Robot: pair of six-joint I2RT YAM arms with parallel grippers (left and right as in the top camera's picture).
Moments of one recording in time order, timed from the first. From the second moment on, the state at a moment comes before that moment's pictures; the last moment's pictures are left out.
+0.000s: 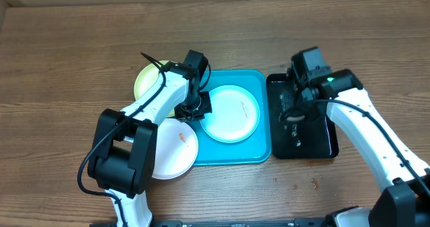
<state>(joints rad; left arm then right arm) -0.36 1.97 1.34 -0.93 0.14 -0.53 0.30 1.57 1.25 -0.97 -0.02 0.19</state>
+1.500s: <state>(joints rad) -0.36 1.97 1.34 -0.94 0.14 -0.53 0.57 1.88 1.25 -0.64 0.04 0.33</state>
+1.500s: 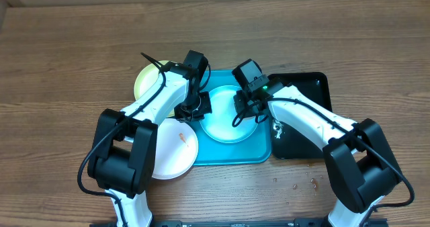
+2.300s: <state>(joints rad) -0.36 1.97 1.34 -0.95 0.11 -0.53 0.54 1.97 1.24 -0.55 -0.38 0.35</state>
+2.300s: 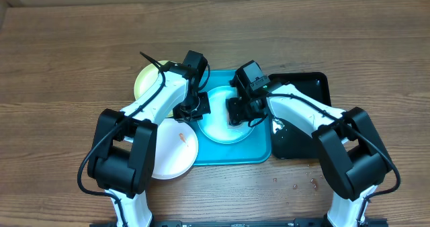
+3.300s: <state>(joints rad) -0.36 1.97 1.34 -0.95 0.12 -0.53 0.16 1.79 1.36 -1.06 -0.62 0.17</state>
